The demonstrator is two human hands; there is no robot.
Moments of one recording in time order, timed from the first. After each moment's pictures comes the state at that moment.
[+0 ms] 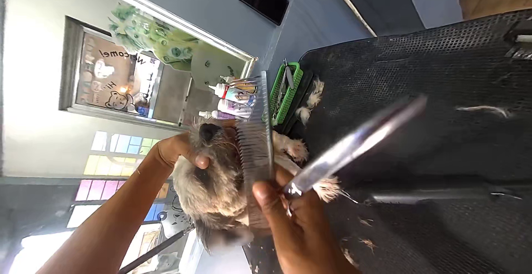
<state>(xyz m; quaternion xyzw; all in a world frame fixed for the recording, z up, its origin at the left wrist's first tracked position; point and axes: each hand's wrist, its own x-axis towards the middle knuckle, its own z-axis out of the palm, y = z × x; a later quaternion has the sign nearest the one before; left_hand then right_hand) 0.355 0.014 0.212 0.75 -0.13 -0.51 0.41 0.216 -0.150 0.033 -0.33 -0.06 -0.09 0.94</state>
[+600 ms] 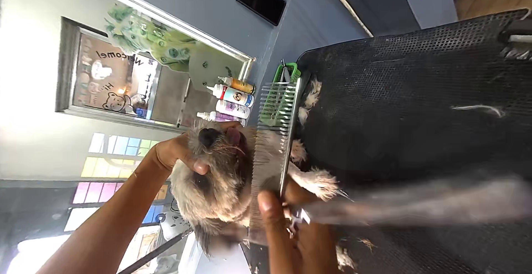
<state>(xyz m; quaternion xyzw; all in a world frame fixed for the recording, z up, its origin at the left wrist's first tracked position) 0.370 0.052 0.200 0.72 -0.14 -0.51 0.44 0.205 -0.144 0.034 -0.39 0.00 -0.18 0.90</state>
